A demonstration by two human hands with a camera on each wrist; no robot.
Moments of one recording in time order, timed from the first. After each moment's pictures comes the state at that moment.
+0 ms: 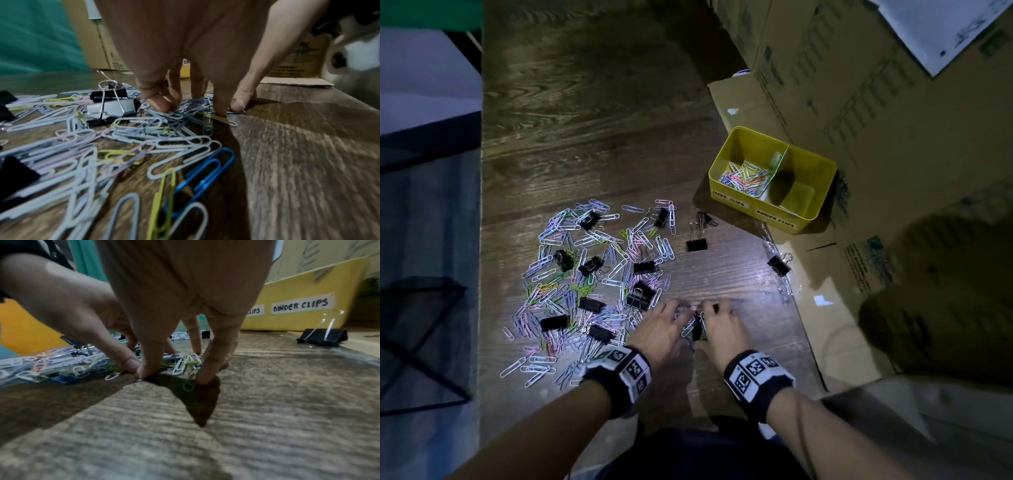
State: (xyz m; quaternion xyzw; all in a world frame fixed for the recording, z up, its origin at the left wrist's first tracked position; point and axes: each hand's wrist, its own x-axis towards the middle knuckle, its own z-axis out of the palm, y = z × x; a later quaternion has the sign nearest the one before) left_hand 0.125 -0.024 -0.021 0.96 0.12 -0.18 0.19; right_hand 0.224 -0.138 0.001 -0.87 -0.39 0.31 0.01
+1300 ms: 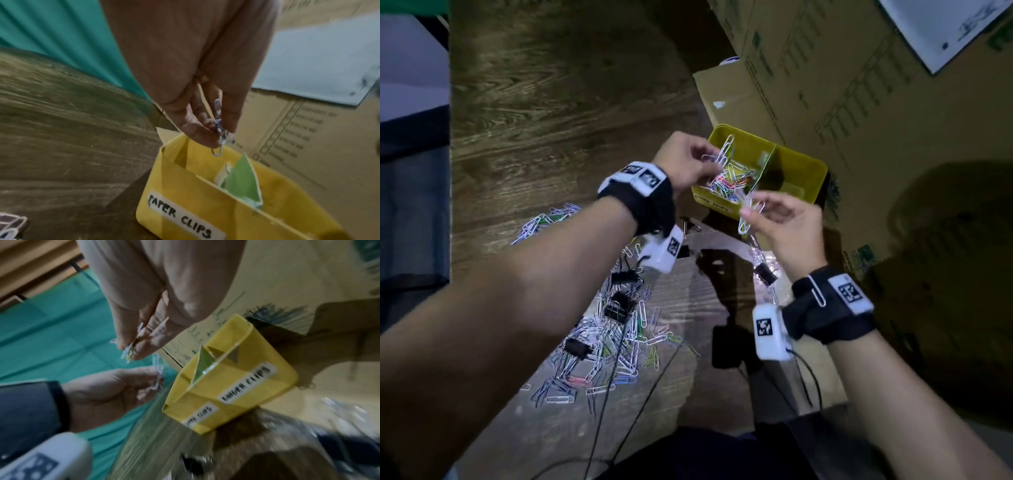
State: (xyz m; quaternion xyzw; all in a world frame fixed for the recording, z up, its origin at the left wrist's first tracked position) left_hand 0.365 0.080 0.088 0.75 0.29 0.03 0.59; right_hand 0.392 -0.117 0.094 -0.69 -0.14 0.27 0.65
